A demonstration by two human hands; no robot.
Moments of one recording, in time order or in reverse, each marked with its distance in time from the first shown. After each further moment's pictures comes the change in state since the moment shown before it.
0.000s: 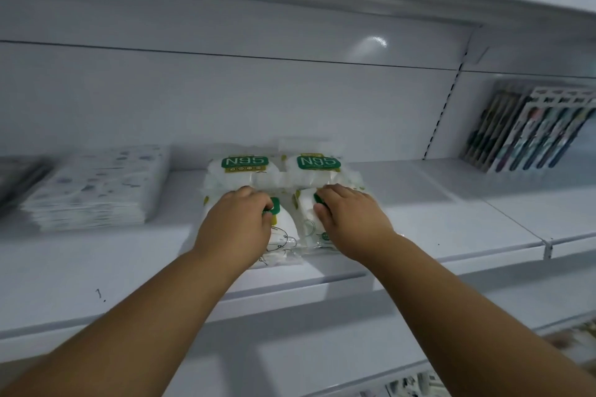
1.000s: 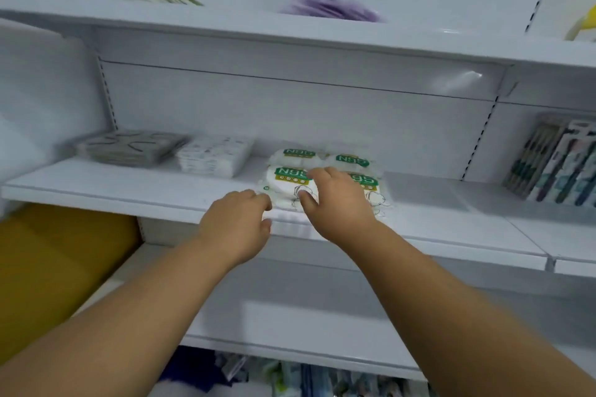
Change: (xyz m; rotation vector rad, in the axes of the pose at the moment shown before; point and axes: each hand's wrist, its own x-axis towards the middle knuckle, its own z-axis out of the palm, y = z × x) left_hand -0.167 0.091 -0.099 0.345 -0.064 -0.267; right_hand -0.127 -0.072 -0.098 0.254 0.128 -0.224
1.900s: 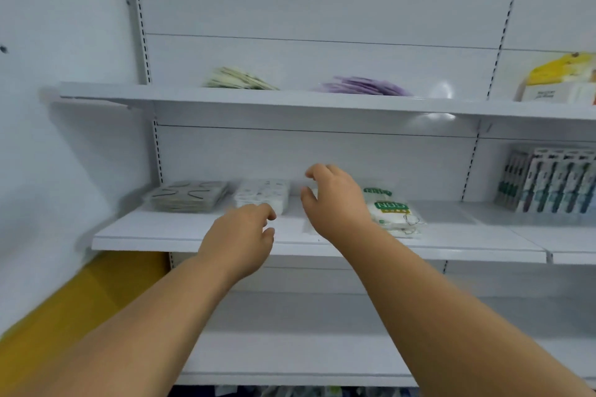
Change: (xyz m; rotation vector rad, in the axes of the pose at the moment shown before) left_hand -0.085 -0.150 -0.113 -0.168 0.112 0.077; right_hand -0.017 -0.217 -0.048 0.084 0.224 0.091
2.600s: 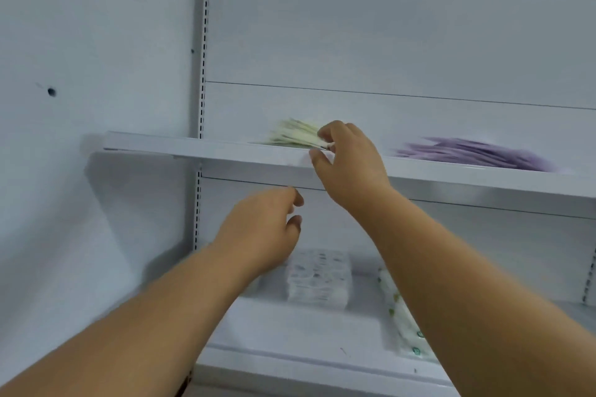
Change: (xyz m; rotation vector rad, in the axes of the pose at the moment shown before) left_hand 0.163 -0.121 -0.064 -0.056 0.244 0.057; right_hand 0.229 -0.104 0.053 0.140 0.240 -0.234
